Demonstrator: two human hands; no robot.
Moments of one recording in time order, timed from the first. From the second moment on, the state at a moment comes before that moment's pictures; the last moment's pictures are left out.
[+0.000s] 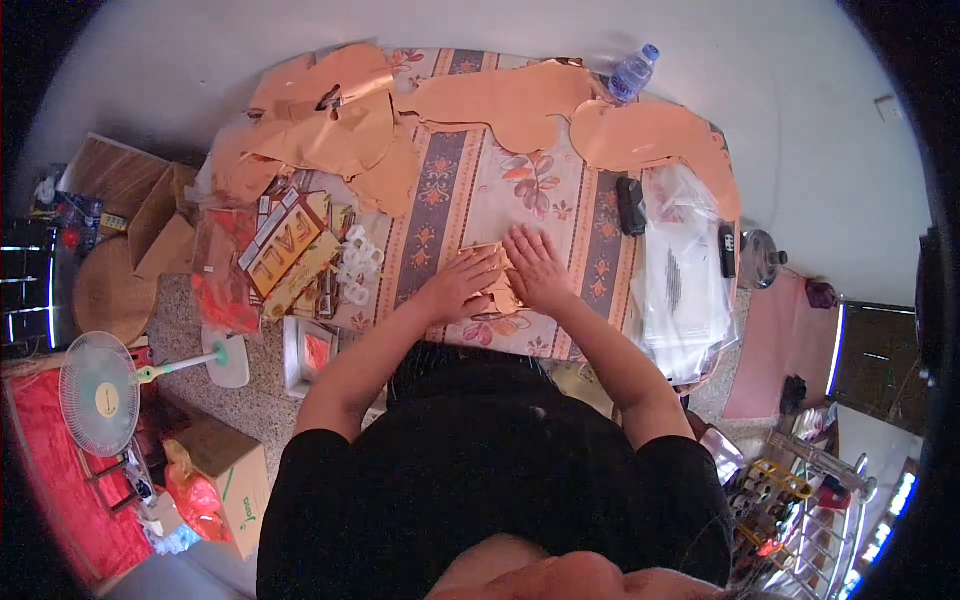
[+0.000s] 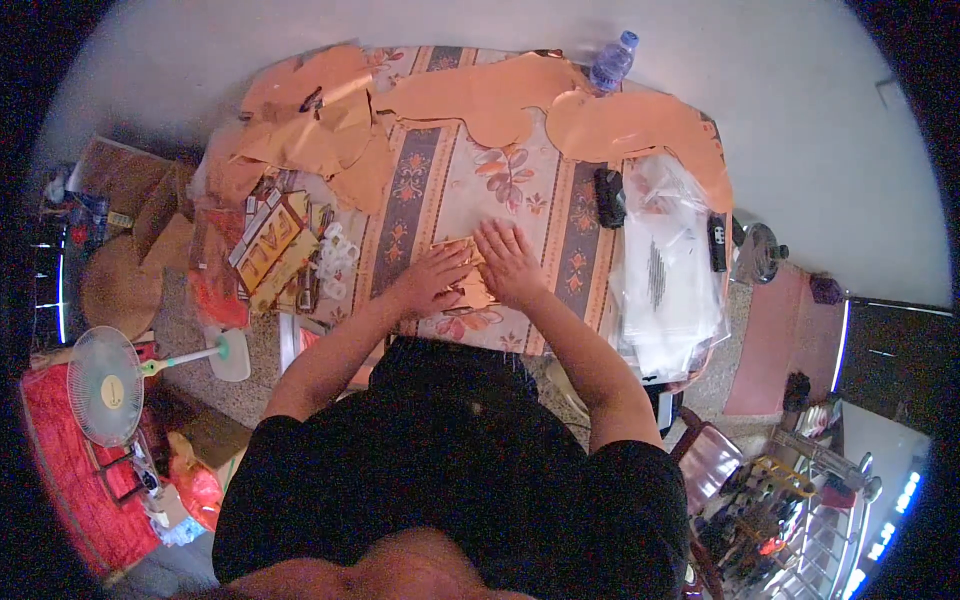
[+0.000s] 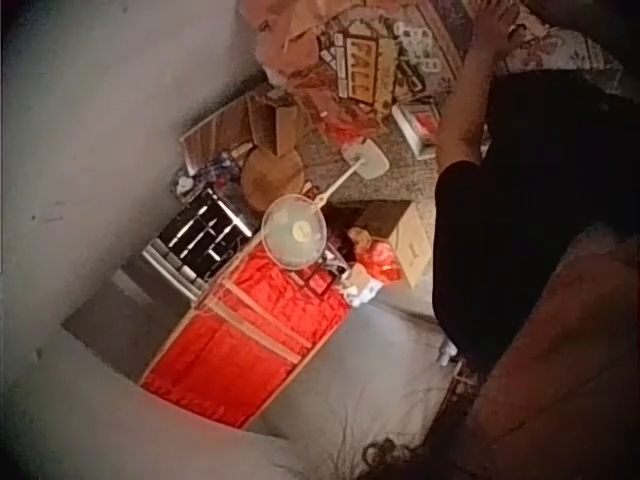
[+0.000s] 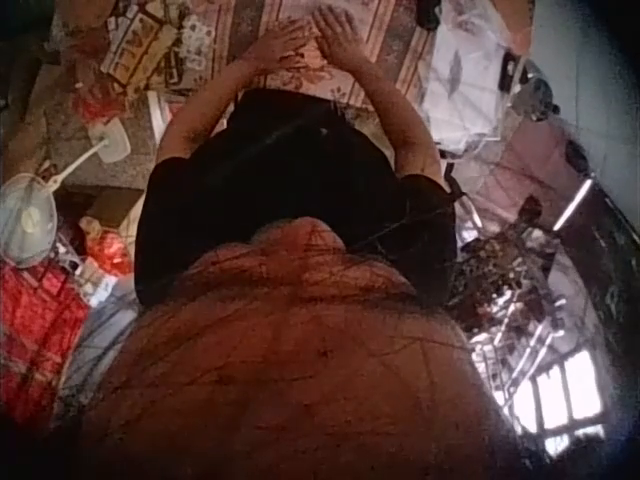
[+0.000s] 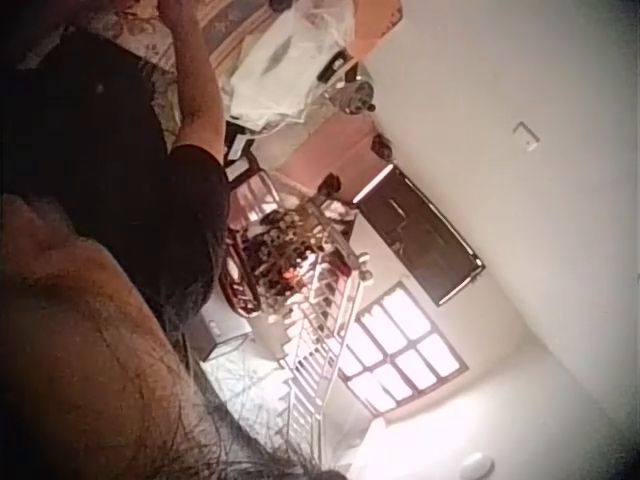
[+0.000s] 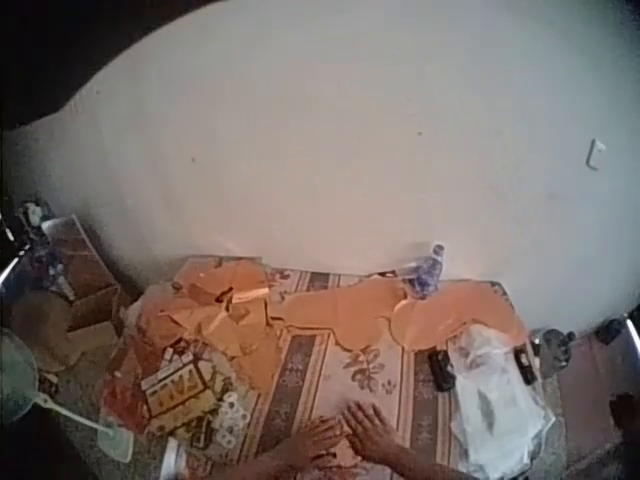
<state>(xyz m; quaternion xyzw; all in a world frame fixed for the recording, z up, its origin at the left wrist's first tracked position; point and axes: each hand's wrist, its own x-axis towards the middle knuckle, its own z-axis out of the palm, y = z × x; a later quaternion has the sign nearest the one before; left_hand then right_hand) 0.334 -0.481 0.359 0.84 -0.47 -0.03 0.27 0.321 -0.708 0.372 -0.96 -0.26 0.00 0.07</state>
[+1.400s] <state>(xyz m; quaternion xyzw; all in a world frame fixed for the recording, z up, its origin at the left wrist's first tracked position) 0.337 -0.474 0.382 0.89 -0.39 0.03 0.25 0.320 -0.708 0.378 -0.96 -0.27 0.03 0.09</state>
